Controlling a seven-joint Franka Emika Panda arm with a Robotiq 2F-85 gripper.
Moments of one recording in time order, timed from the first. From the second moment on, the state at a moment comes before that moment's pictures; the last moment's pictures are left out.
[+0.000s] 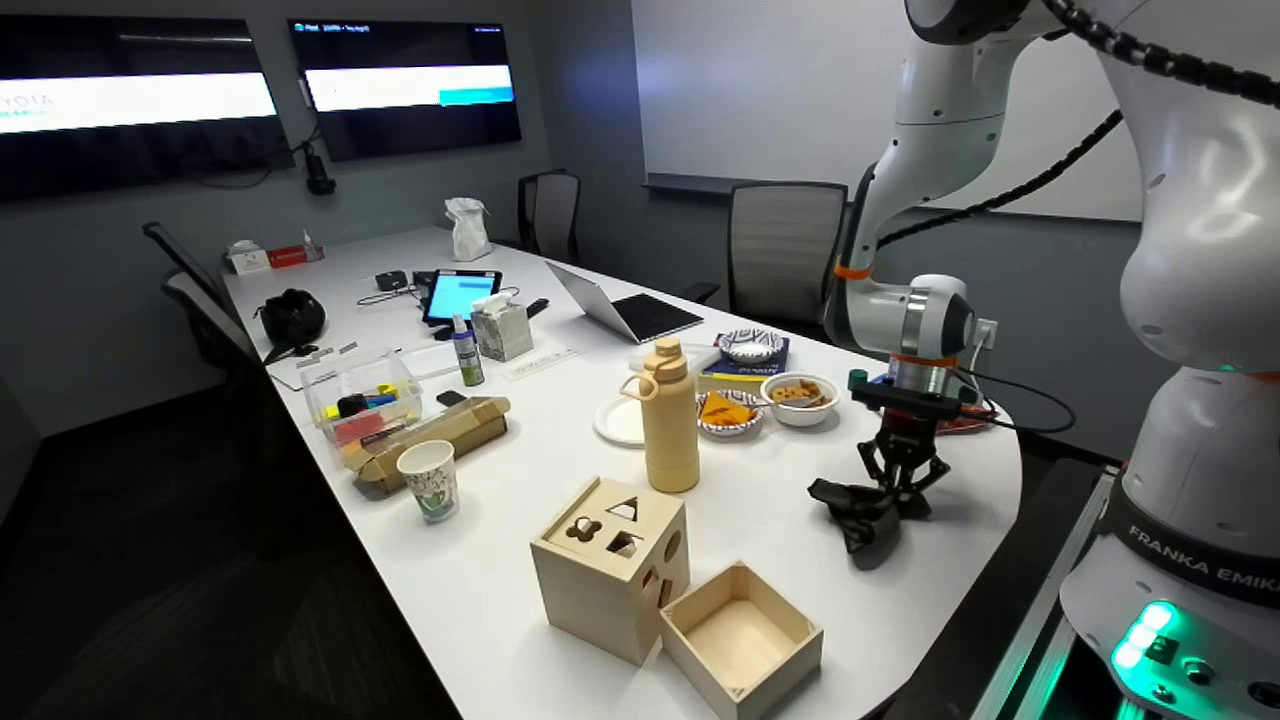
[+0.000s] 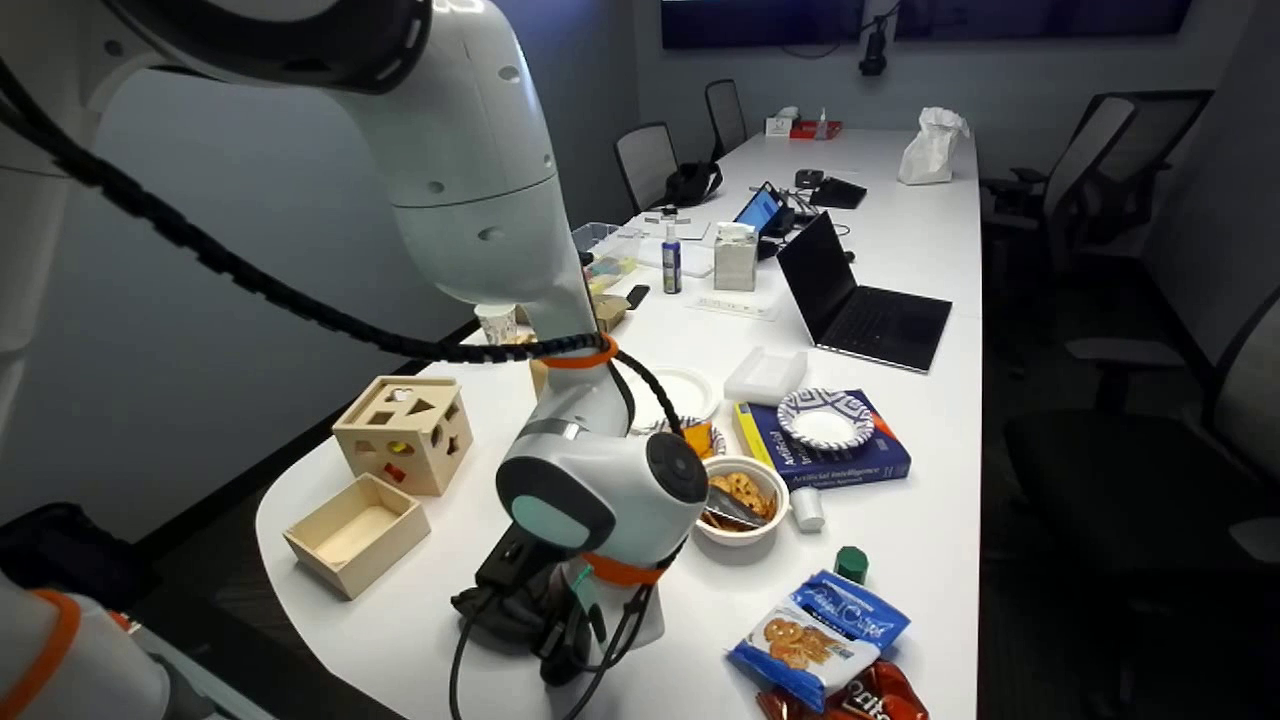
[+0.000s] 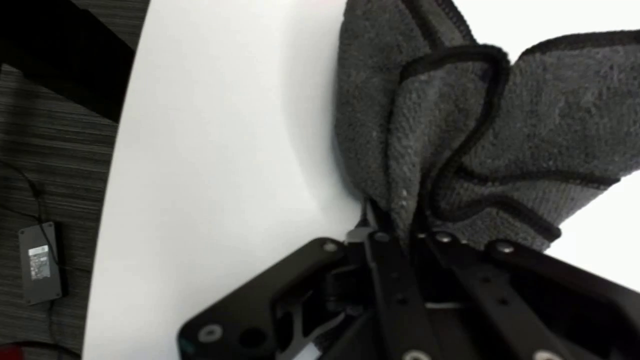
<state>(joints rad) -0.39 0.60 -0.11 -2.48 0.82 2.55 0.13</state>
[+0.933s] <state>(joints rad) -0.21 0.64 -0.06 -2.37 0.79 2.47 0.10</state>
